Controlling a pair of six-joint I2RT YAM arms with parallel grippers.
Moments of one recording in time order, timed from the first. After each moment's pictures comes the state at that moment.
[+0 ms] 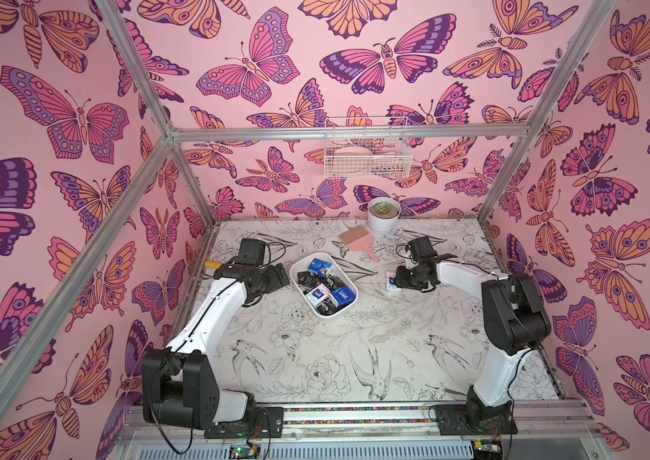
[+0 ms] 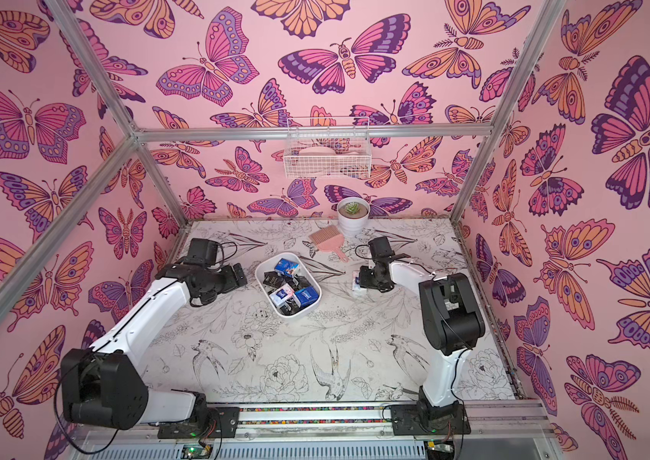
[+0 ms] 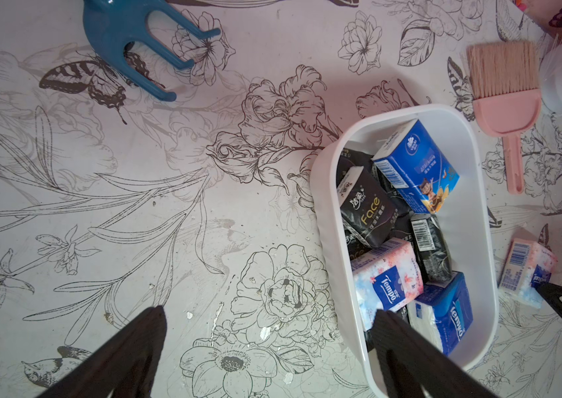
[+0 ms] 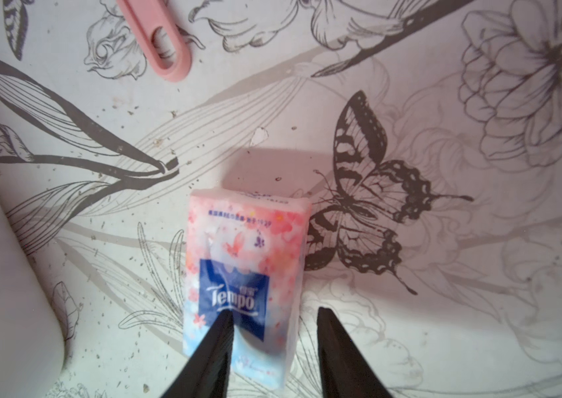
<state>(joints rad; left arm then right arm) -0.13 1.39 1.11 -0.76 0.03 -0.52 0.35 1.86 1.21 -0.47 -0.13 0.32</state>
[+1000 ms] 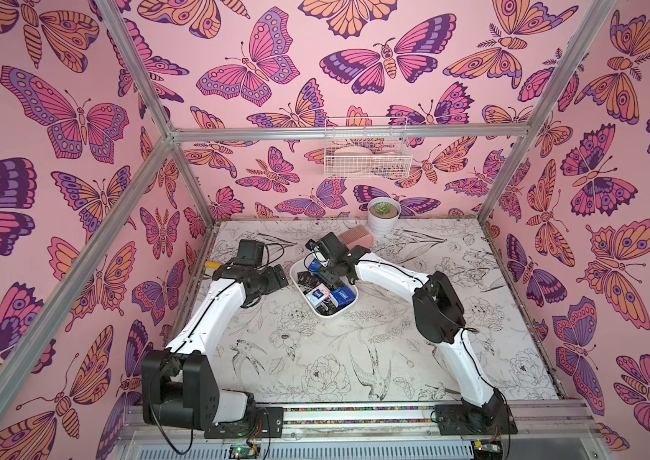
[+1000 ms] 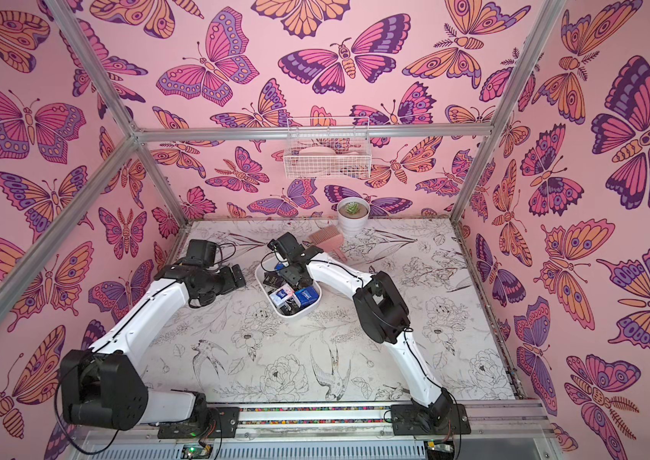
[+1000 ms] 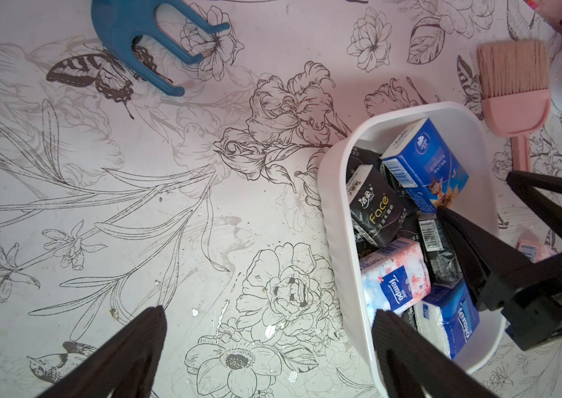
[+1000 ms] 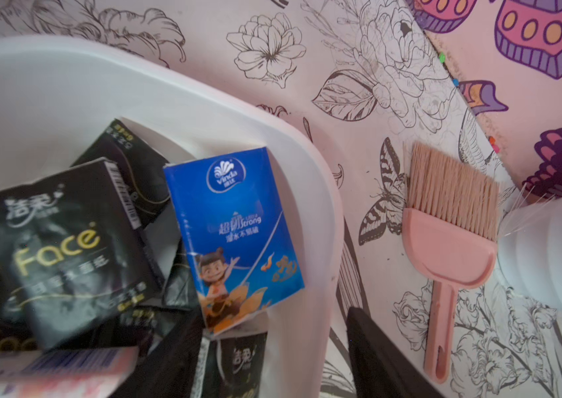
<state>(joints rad) -0.11 1.39 1.09 -0.77 0.04 -0.52 0.85 2.34 2.01 -0.61 0.25 -0.25</state>
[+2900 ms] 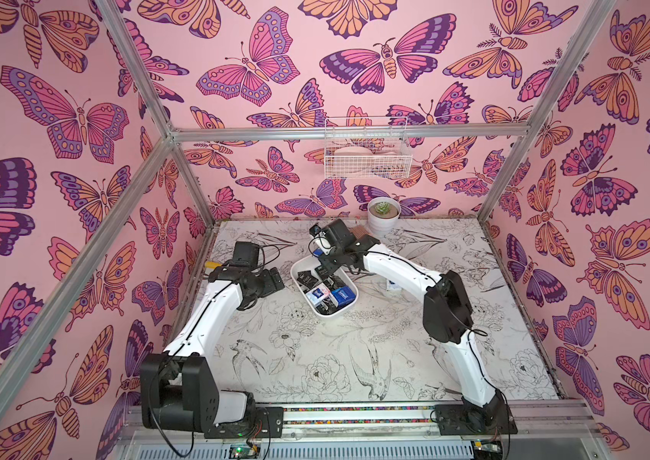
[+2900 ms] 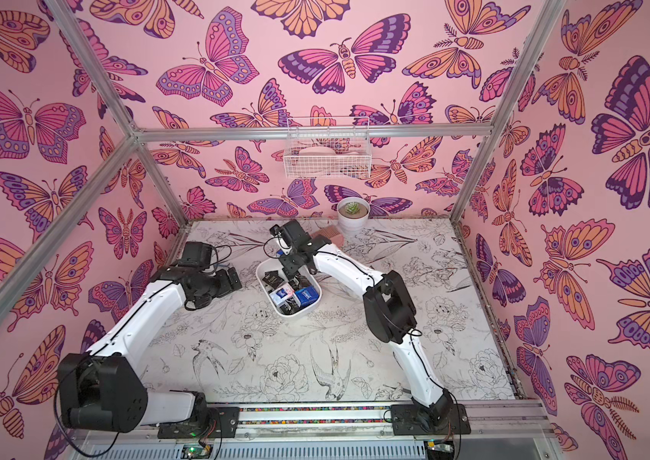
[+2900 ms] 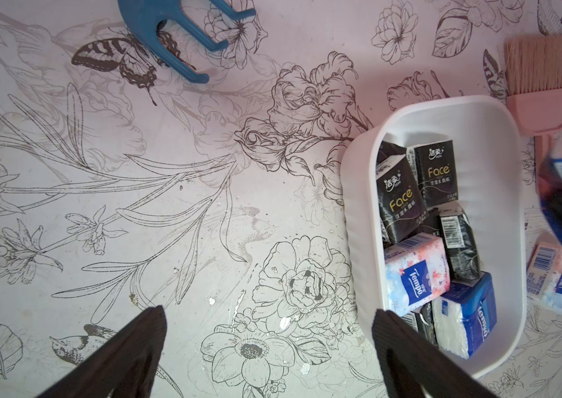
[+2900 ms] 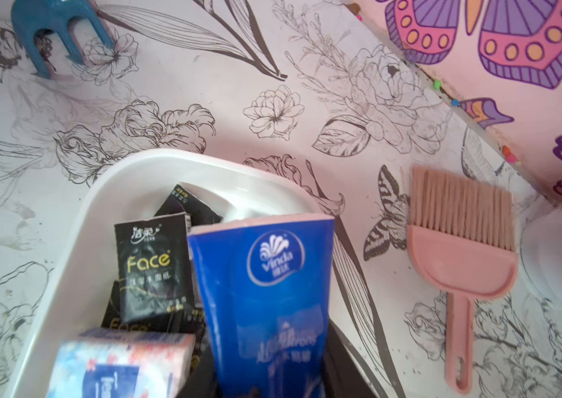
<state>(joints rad) -0.08 1.37 1.08 -0.80 0.04 -0.51 0.80 2.23 2.00 -0.64 0.07 -0.09</state>
